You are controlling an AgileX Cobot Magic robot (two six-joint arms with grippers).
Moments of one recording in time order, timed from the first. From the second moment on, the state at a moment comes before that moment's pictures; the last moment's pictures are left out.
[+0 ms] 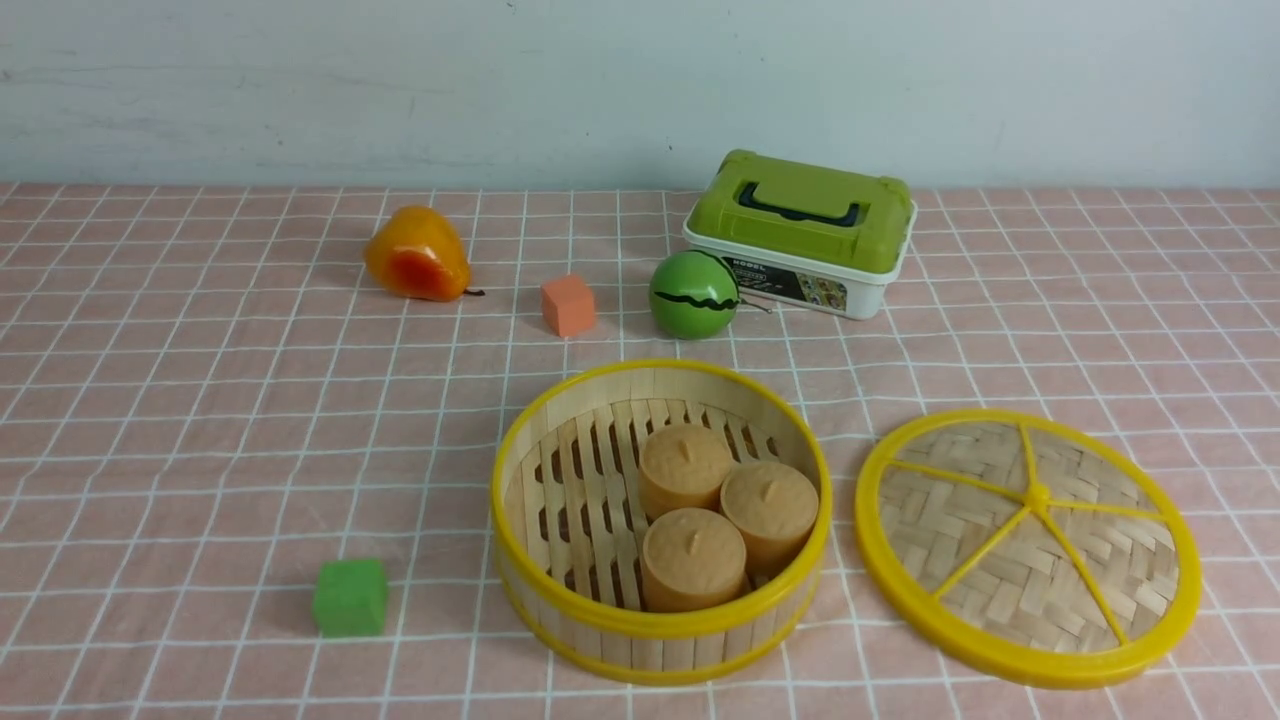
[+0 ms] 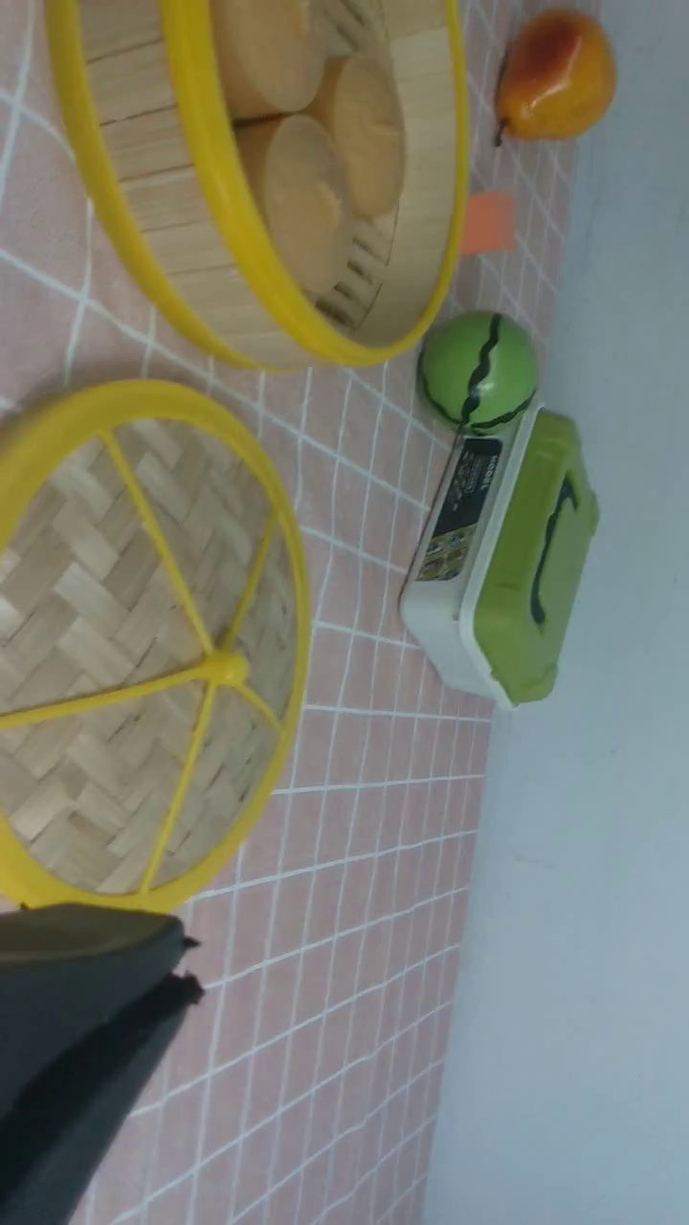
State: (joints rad) right arm 0.08 0.13 0.00 0.12 0.05 -0.14; left arm 0.04 -0.01 0.03 -0.04 0.36 -0.23
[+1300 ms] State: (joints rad) right arm -0.01 -0.01 0.02 -0.10 0.39 0.26; left arm 0.04 -0.01 0.03 -0.04 0.36 -0.23
